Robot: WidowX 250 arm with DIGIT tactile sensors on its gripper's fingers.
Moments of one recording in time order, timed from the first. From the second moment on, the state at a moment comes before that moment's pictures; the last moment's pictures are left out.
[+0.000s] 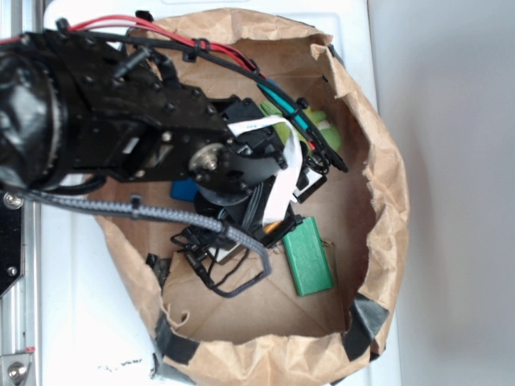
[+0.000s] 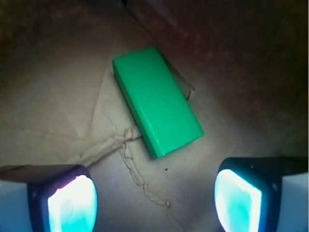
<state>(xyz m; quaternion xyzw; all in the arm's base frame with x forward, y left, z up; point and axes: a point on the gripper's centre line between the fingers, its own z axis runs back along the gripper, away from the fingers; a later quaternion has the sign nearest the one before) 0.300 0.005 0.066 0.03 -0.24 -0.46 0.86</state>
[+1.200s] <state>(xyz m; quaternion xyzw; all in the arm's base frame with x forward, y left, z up) 0.332 -0.025 0.064 -0.01 -0.16 -0.54 0.83</state>
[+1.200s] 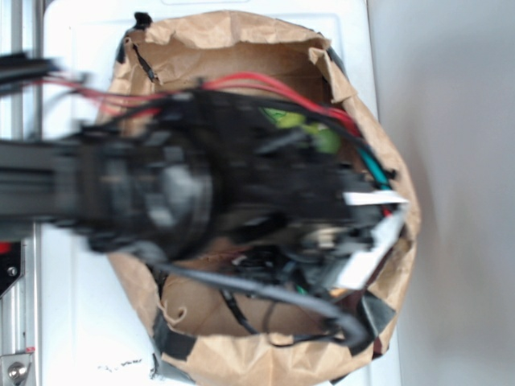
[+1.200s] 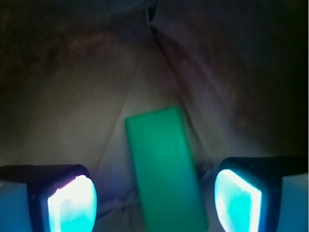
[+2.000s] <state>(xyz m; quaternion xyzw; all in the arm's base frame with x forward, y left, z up) 0.330 -0.025 0.045 0.01 -0.16 -0.57 0.80</state>
